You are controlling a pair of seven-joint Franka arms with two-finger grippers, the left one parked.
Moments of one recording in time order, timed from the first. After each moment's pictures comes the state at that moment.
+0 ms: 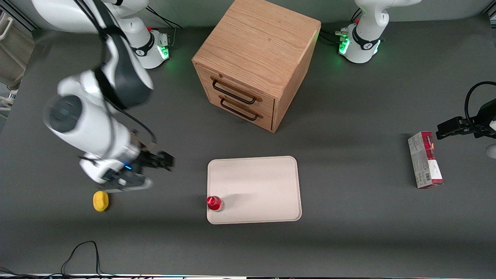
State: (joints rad) arm 0.30 0.32 -0.03 -1.48 0.03 1.84 0.25
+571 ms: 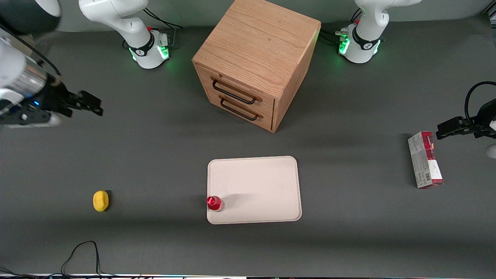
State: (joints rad) arm 0.30 -0.07 -0.22 -1.69 0.03 1.57 0.11
